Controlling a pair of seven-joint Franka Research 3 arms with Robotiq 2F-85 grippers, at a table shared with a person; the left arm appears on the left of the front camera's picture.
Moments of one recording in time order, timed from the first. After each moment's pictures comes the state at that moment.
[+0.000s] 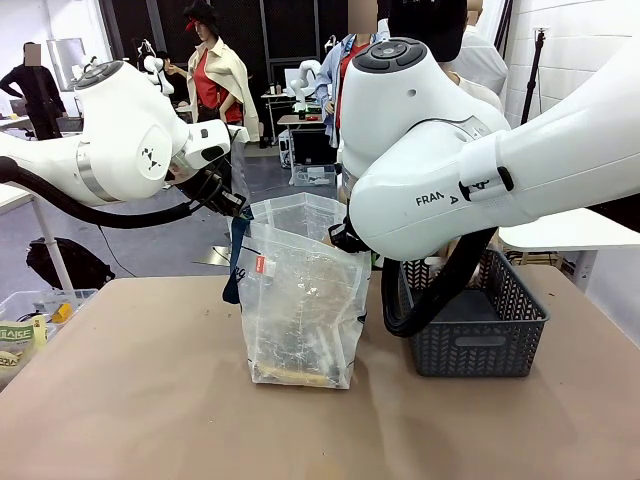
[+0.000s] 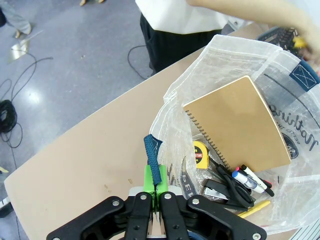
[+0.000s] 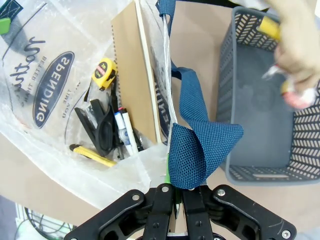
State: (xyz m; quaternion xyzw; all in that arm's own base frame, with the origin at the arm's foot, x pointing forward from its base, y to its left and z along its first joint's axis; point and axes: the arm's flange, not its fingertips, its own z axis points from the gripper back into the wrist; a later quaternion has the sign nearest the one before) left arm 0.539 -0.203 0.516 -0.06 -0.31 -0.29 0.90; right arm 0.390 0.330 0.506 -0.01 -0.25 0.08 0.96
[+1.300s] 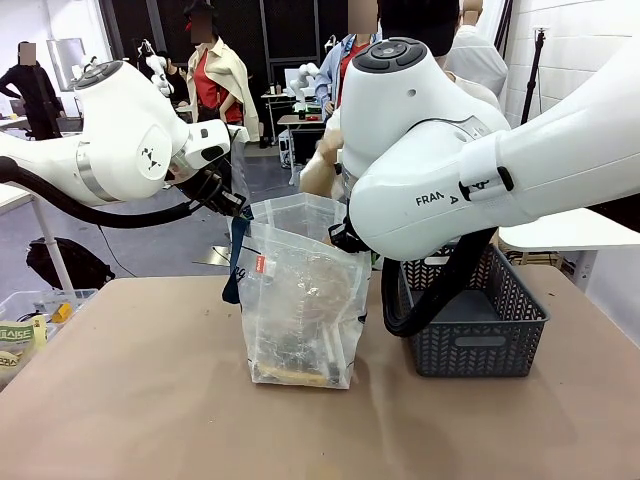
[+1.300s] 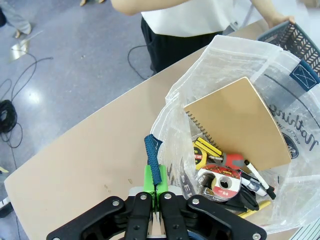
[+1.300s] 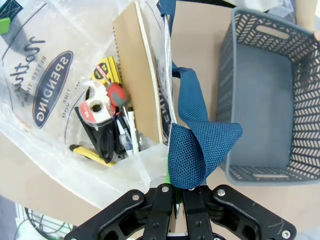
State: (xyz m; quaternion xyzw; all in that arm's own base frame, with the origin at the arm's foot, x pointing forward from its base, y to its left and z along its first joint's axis) left arm 0.539 -0.203 0.517 -0.06 -0.32 -0.29 0.90; right arm 0.390 0.330 0.506 -0.01 -0.25 0.08 0.96
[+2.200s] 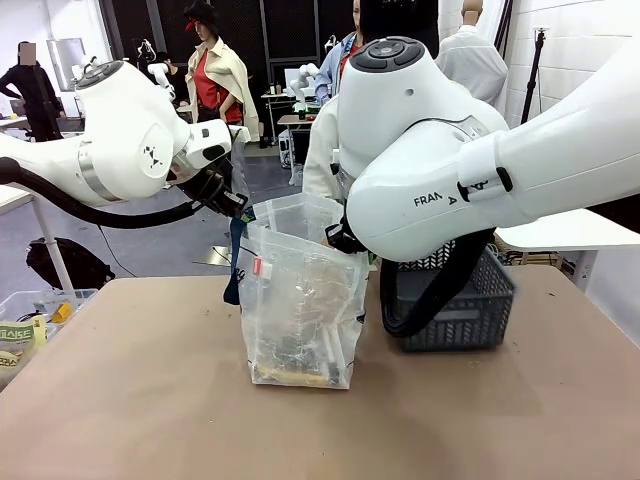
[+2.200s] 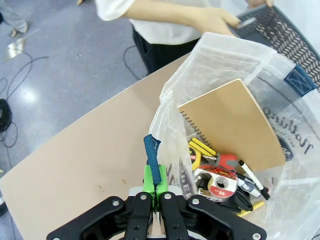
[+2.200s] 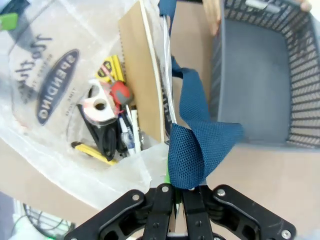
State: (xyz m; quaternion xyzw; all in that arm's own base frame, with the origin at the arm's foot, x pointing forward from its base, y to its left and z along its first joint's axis) left arm 0.539 -0.206 0.516 -0.08 -0.31 -0.29 0.90; right arm 0.387 0.336 0.508 -0.01 -0.26 0.10 0.96
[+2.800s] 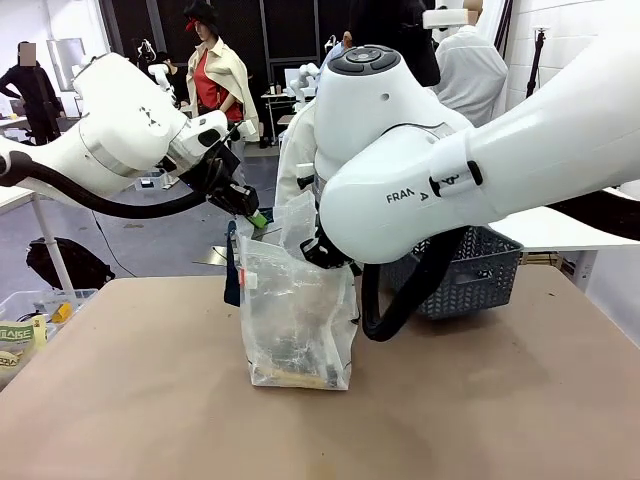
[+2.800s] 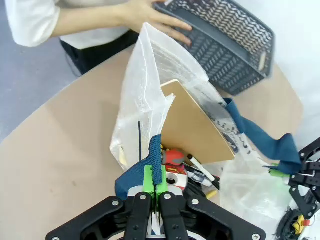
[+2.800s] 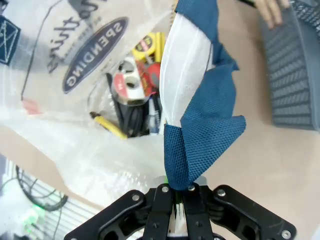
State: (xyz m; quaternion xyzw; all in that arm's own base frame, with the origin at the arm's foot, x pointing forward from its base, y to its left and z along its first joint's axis) left arm 0.549 -0.211 0.520 -0.21 -0.24 -0.32 0.89; right arm 0.382 0.370 0.496 0.01 -0.22 0.21 0.95
